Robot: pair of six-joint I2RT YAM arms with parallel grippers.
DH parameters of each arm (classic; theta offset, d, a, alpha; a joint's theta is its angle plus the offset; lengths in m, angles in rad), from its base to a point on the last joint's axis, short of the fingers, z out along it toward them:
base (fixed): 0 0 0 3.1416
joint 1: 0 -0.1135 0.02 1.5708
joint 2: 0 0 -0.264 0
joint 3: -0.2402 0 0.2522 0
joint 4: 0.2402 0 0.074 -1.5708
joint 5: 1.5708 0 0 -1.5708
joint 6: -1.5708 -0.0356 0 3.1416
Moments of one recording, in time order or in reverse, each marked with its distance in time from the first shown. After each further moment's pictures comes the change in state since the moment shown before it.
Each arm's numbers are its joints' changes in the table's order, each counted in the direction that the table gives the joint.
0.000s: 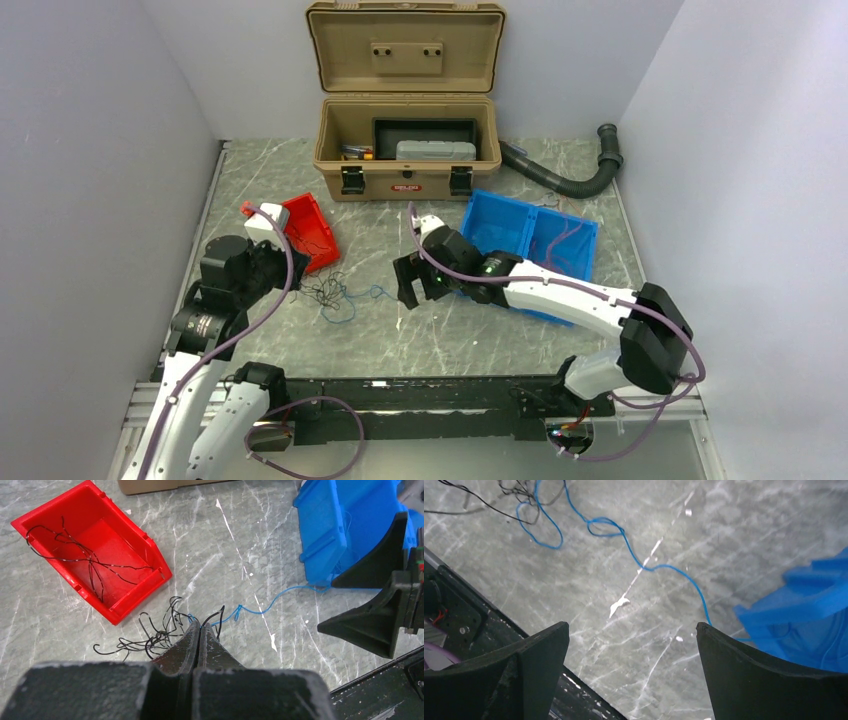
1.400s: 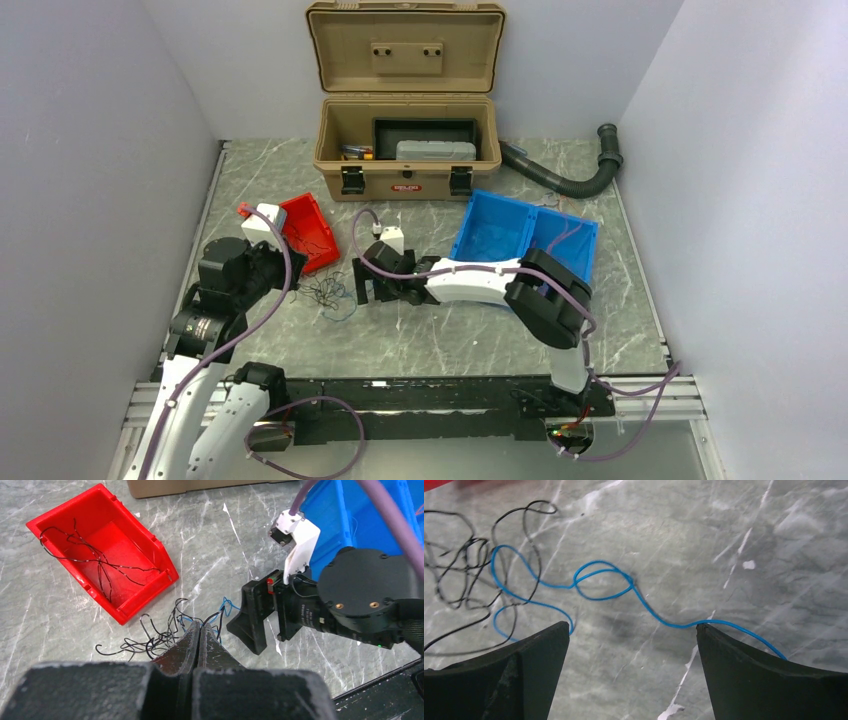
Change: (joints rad) left arm 0.000 -0.015 0.000 0.000 -0.031 -0.001; right arm -0.113 0.493 -0.191 -0.198 0.192 -0.337
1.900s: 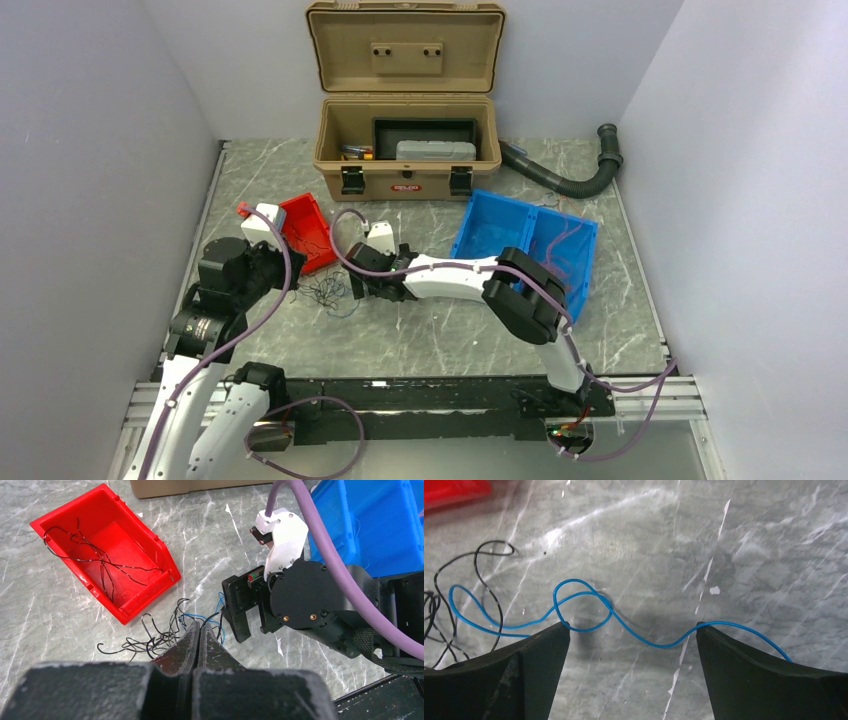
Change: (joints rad) left arm 0.000 0.000 0.000 0.000 -0.010 0.000; right arm -0.035 0.144 -0.203 0.200 0.229 0.013
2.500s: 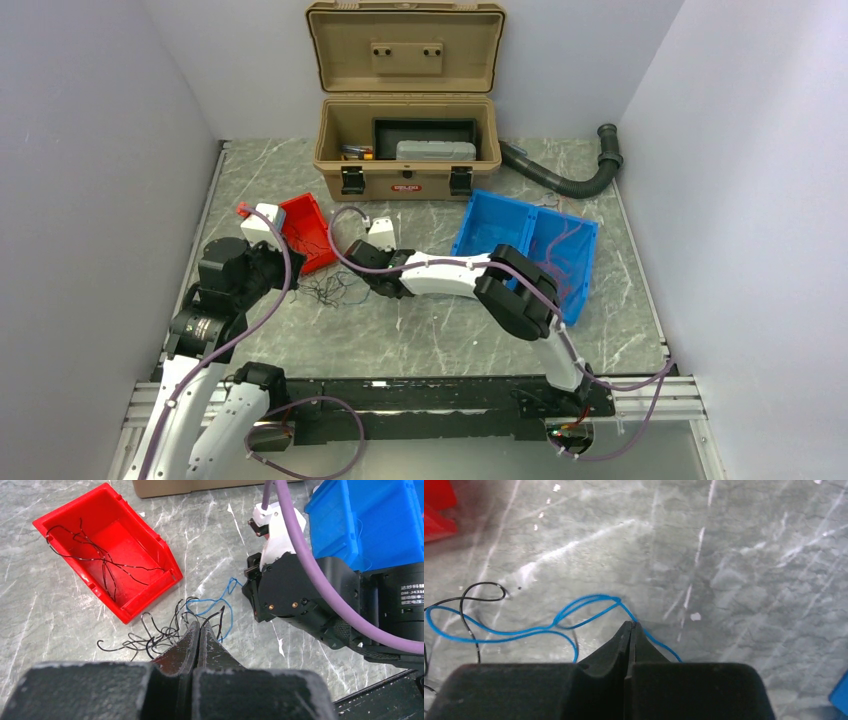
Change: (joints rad) left arm 0.000 0.000 0.000 0.001 -0.008 0.000; right arm 0.020 0.076 -0.071 -0.001 0.093 0.014
